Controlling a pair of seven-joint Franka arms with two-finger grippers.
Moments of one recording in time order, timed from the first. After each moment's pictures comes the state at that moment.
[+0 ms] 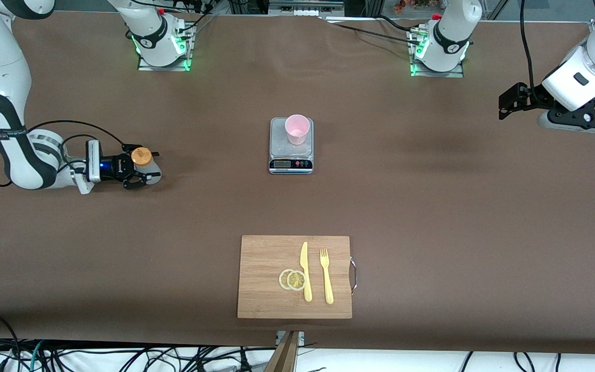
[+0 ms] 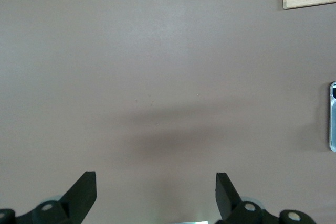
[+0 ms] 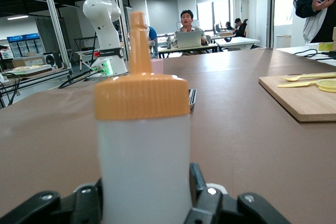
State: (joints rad) left arm -0.05 -0.08 -0.04 -1.74 0.01 1.57 0.03; right arm -0.36 0.75 0.04 -1.89 1.01 1.52 -2.59
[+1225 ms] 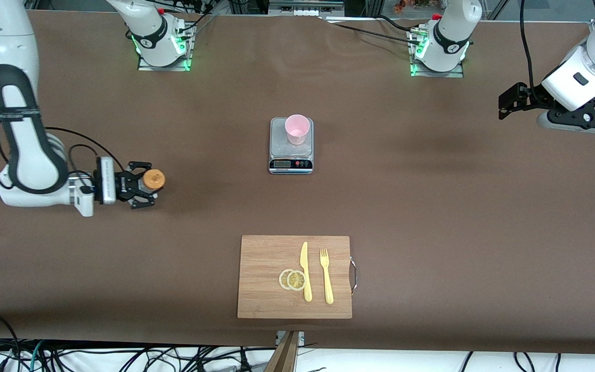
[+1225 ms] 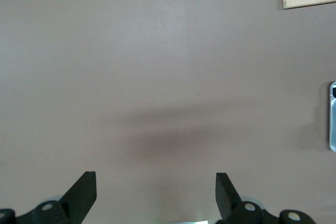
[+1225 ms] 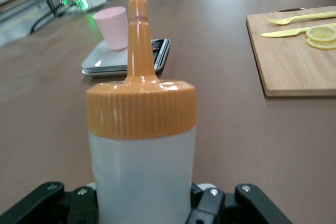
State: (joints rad) left arm -0.05 -0.08 -0.04 -1.74 0.01 1.57 0.03; right arm -0.10 0.58 0.04 -1.77 0.86 1.82 -2.19
